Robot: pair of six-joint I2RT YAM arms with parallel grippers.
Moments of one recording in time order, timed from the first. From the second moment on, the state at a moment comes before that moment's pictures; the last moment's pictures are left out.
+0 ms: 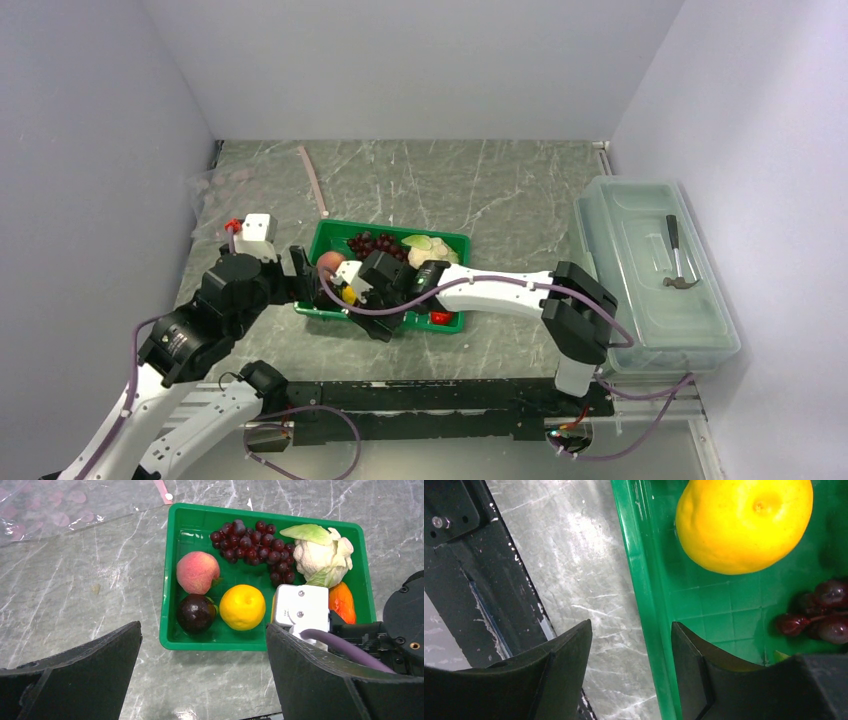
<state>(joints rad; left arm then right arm) -0.61 0.56 0.95 -0.88 -0.36 -0.39 1.15 1.76 1.24 -0.42 -0.16 0.02</state>
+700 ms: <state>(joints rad) -0.61 0.56 0.95 -0.88 -0.37 -0.39 1.15 1.81 1.26 -0.43 -0.07 -0.01</state>
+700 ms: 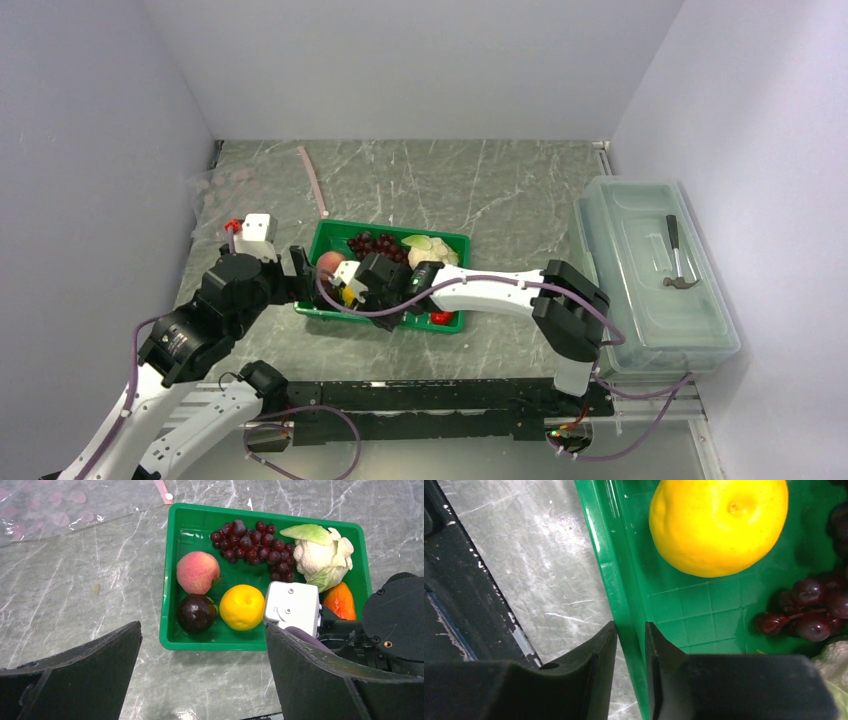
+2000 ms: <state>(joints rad) -0.61 0.55 0.95 -0.88 -0.37 -0.39 1.08 1.62 1.11 -0.41 0.27 0.30</state>
